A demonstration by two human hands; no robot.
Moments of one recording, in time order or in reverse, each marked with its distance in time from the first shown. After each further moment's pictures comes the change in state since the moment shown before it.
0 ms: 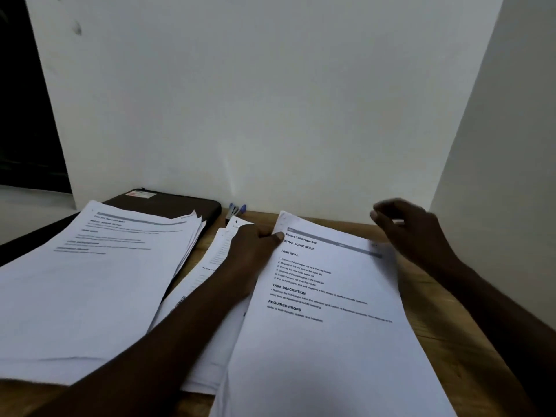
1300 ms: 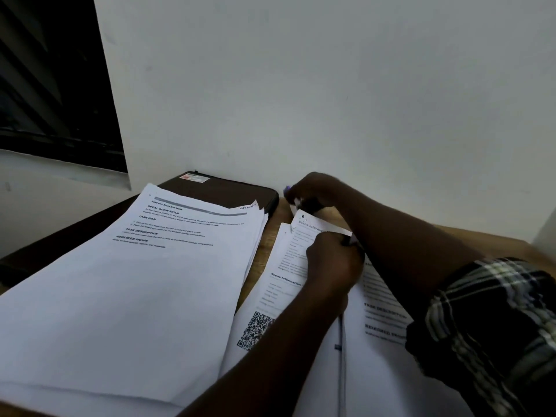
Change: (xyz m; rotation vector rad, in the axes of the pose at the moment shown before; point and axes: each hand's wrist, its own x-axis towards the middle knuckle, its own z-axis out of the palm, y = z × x) left_hand 0.022 -0.016 0.000 0.048 0.051 -0.050; right_hand 0.130 -0.153 0.236 0.166 -0.811 0.358
